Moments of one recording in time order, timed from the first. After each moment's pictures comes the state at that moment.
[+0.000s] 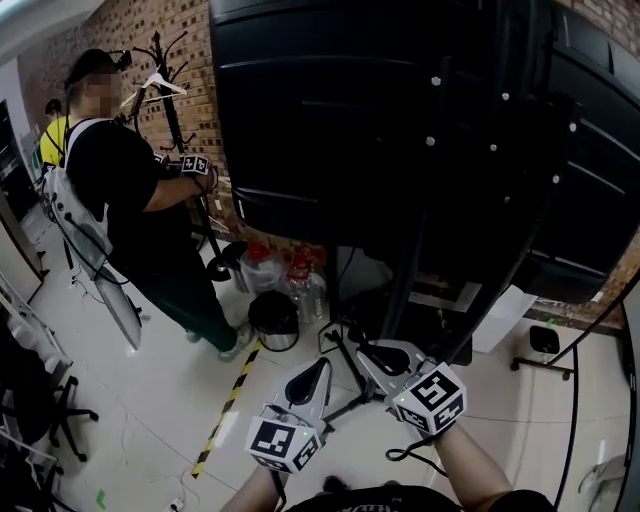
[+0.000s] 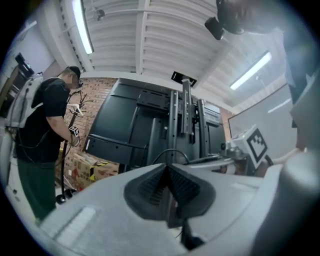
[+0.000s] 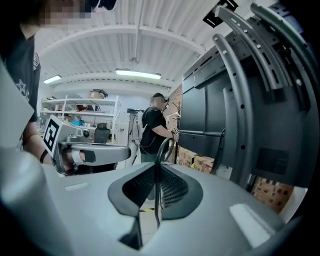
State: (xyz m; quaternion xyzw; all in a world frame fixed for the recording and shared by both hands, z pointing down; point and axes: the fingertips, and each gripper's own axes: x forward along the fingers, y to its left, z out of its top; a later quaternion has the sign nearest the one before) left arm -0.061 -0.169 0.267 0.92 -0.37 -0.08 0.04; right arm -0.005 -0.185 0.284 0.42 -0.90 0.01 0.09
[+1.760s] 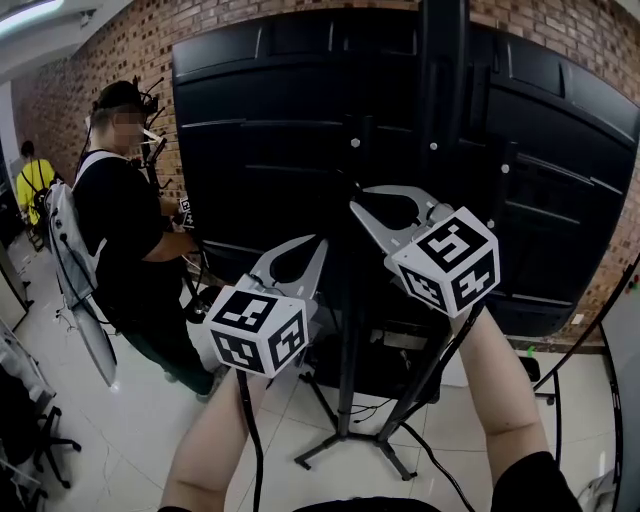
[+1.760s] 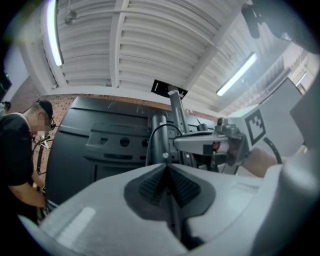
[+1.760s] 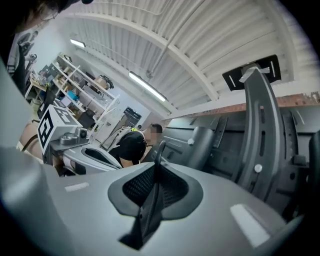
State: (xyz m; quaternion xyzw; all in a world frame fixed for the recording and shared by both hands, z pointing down) left arm 0.065 -0.273 0.025 0.94 -0.31 -0.10 -0.06; right arm 0.101 -0.283 -0.023 0.48 -0.84 -0.24 0.11
